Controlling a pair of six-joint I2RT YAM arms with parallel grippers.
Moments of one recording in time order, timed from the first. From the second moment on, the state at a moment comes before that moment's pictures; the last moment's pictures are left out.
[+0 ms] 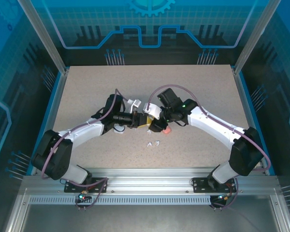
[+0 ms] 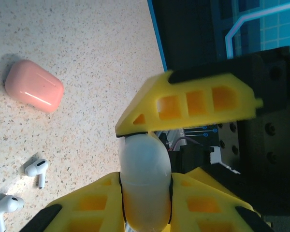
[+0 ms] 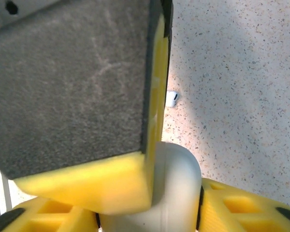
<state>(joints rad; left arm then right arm) -0.44 1.46 0.80 0.10 0.94 -0.77 0.69 1.52 1.24 -0.71 -0.31 -0.46</state>
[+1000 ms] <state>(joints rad) -0.47 1.00 0.61 0.22 0.74 -0.13 0.59 1.20 1.09 -0.58 -0.58 -0.39</state>
